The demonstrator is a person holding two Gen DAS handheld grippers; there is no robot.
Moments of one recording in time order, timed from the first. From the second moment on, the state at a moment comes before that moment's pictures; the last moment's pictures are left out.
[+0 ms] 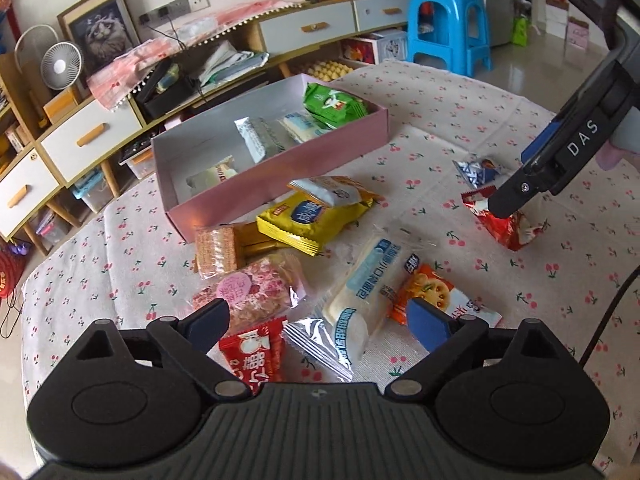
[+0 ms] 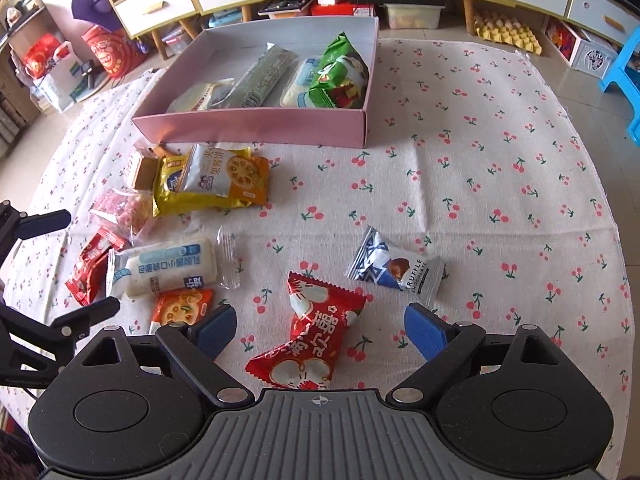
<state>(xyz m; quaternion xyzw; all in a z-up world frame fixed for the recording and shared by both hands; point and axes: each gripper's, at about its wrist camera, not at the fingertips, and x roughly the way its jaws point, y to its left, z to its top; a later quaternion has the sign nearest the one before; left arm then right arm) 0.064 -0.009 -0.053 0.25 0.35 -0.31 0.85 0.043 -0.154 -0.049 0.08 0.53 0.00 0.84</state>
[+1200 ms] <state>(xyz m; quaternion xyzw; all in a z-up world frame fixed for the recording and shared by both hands) 0.062 -0.024 -0.062 0.19 0.43 -0.32 0.82 0.044 -0.148 -0.076 0.09 0.57 0.00 0.81</state>
